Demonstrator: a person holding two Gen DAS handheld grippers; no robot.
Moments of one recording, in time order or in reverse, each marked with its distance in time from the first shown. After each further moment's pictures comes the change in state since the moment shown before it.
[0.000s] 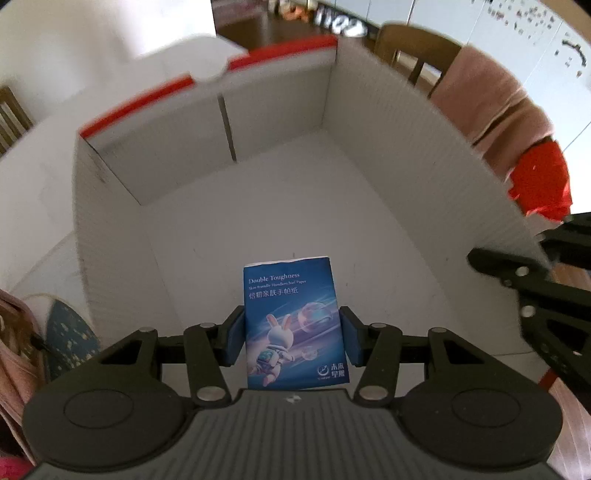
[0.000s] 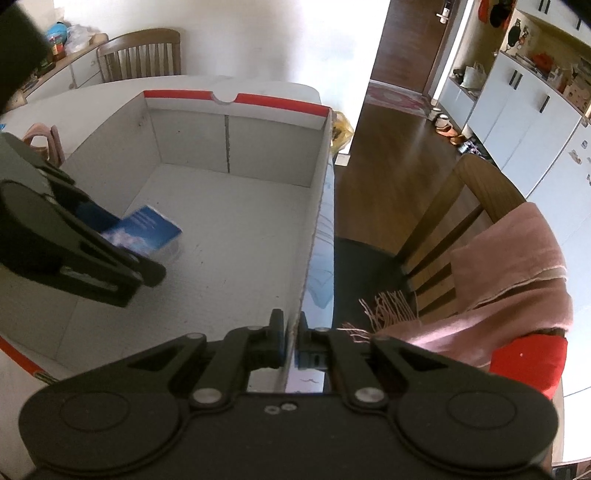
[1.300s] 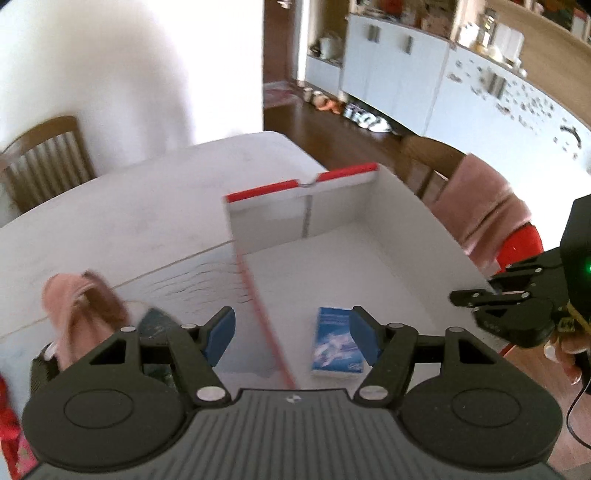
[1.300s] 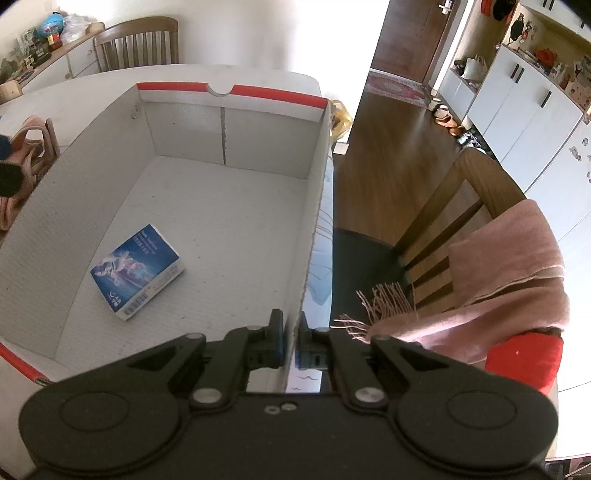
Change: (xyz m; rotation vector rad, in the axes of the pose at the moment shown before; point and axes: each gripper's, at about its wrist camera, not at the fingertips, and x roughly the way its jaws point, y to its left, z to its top) left arm -0.124 0.050 -0.050 -0.118 -0.335 0.044; right arm 0.003 -0.002 0.005 -0.002 0.045 -0.002
